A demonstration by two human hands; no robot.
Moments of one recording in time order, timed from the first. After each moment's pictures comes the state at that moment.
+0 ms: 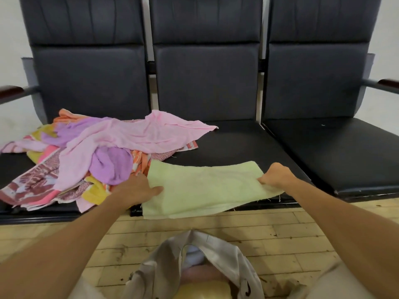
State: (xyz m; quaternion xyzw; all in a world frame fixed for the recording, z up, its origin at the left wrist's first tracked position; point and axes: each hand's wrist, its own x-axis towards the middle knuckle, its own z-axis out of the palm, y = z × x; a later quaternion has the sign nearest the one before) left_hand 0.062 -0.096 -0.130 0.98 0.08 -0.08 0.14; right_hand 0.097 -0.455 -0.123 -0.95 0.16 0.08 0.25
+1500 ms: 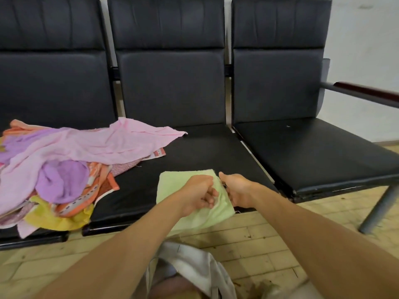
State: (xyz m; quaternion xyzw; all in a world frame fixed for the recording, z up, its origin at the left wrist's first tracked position) left_hand 0.057 -0.318 -0.107 0.74 0.04 -0.22 0.64; right_hand 0.079 -0.455 -0.126 -0.71 0.18 0.21 0.64
